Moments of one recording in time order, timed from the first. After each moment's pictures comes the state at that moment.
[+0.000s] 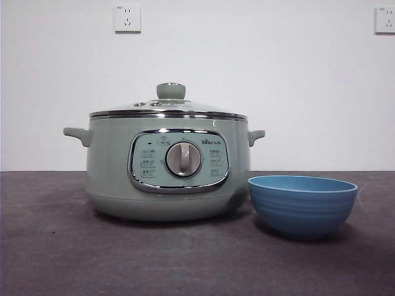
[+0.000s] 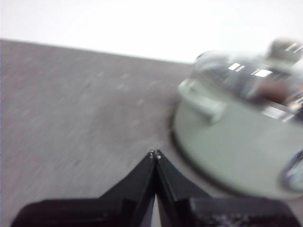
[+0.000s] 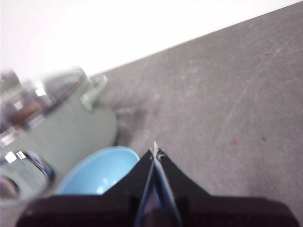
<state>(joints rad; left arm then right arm) 0.05 0.01 0.09 -0.20 0.26 -0.18 0.03 0.01 0.07 -0.18 -0.24 0.35</state>
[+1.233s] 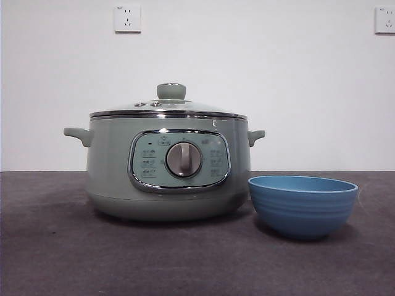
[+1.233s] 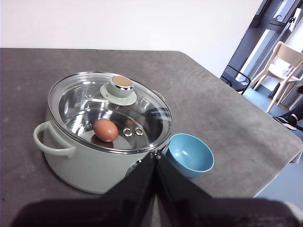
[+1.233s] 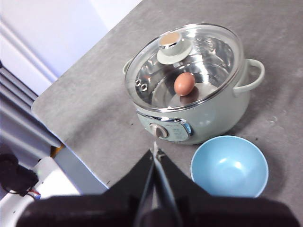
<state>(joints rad) 0.05 0.48 0.85 -0.71 0.74 -0.09 0.06 0.79 1.08 -0.92 -0.77 -0.12</state>
